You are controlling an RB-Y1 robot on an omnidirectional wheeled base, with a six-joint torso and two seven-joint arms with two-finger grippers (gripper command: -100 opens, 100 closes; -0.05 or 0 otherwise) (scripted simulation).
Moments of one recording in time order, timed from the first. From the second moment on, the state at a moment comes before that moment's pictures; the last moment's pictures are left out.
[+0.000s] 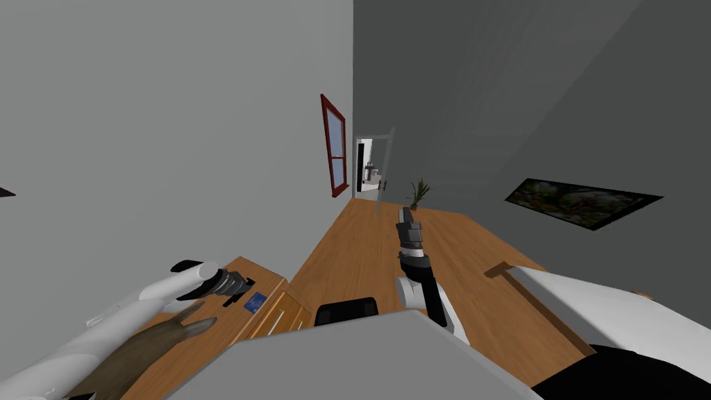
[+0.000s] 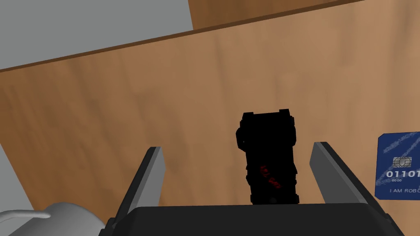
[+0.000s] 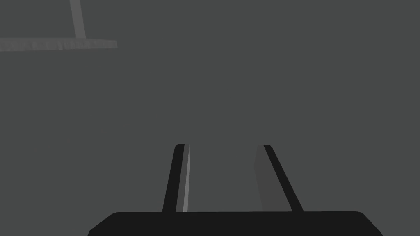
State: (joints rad) left arm -0.16 0.91 -0.07 -0.87 1.07 0.97 0.53; right arm 0.50 0.03 0.05 -2.29 0.10 -0.49 0.08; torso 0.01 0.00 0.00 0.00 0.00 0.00
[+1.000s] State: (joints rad) left arm -0.12 0.93 -0.13 -0.94 1.04 0.91 0.81; right arm 0.50 0.03 0.05 -2.29 0.10 -0.49 0.08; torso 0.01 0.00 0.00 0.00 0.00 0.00
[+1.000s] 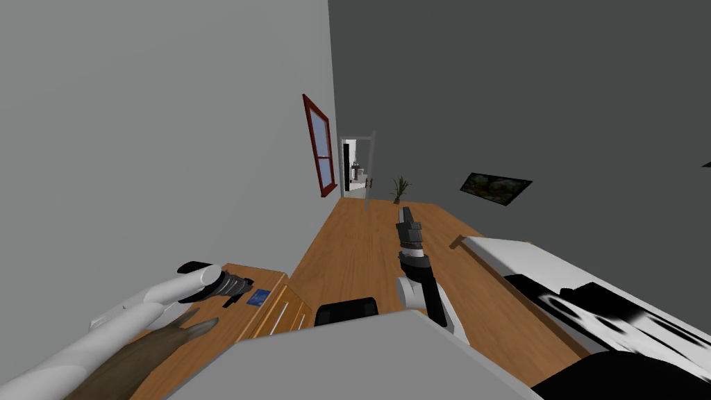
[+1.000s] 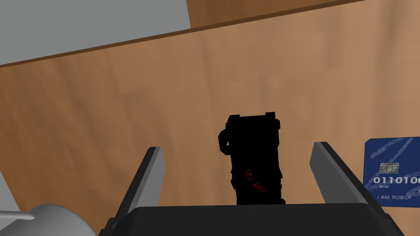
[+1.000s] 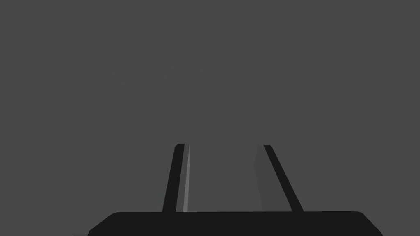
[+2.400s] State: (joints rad) left arm -0.10 0.94 -0.16 -0.98 1.03 0.89 0.95; right arm 0.50 0.03 0.05 -2.29 0.10 -0.49 0.08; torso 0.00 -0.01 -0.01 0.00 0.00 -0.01
